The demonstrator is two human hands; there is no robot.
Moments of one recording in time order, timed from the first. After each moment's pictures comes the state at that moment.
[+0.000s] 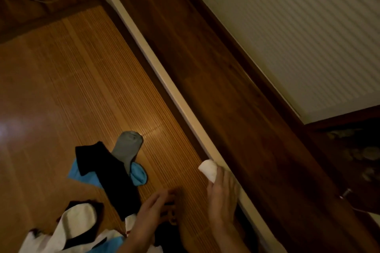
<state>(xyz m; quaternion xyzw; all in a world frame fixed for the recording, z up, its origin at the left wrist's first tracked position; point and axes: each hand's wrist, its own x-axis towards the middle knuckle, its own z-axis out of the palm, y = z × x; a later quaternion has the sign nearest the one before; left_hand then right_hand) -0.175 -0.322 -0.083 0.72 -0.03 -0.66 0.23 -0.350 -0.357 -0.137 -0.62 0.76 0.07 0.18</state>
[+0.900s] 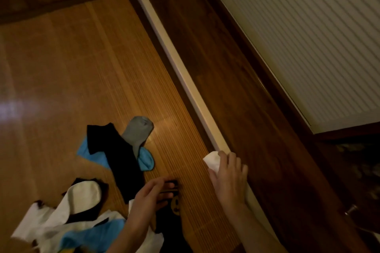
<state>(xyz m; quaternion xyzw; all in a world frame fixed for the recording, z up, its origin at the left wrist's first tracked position) -0.160 -0.295 -0.098 0.72 -0.03 -0.61 0.32 -0.363 -0.378 -0.146 -0.75 0.66 0.06 0.08</state>
